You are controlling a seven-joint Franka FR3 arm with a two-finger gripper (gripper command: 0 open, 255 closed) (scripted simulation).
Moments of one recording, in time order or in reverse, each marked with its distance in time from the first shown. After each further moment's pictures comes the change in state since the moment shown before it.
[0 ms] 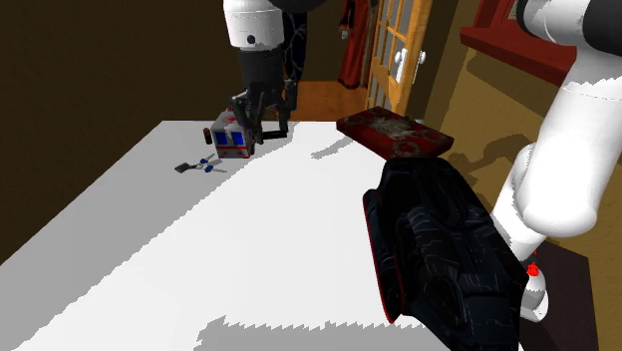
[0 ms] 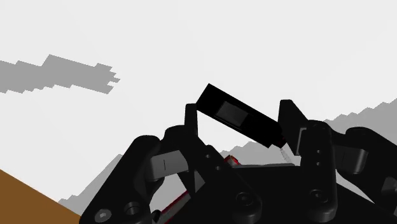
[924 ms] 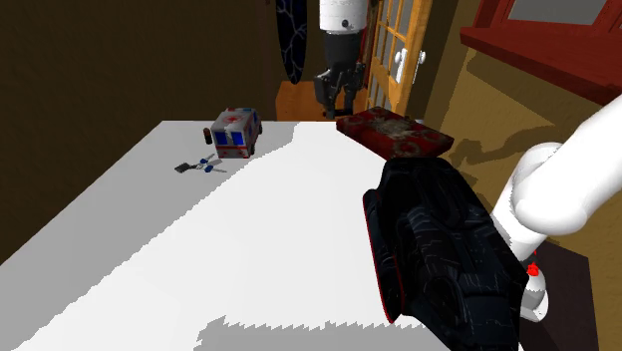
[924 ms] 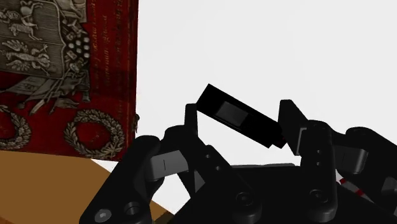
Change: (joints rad) arm -0.120 -0.409 -0.182 -0.411 0.102 0.018 -0.325
